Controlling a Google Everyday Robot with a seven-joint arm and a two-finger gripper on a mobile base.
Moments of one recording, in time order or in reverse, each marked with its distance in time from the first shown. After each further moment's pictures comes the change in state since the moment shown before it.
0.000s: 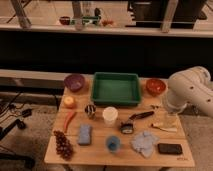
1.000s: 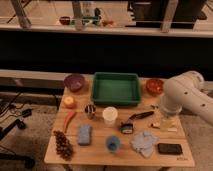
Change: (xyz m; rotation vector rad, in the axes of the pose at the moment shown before) arm -0.036 0.018 0.020 -0.011 -0.008 -0.061
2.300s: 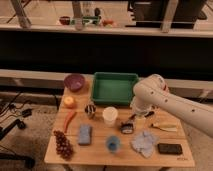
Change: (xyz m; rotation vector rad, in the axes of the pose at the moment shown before) arm -0.094 -0.036 0.069 -0.049 -0.079 -0.111
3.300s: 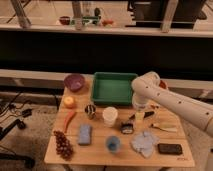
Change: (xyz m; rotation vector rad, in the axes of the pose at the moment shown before) arm 0.033 -0.046 0.036 -0.037 0.049 0.092
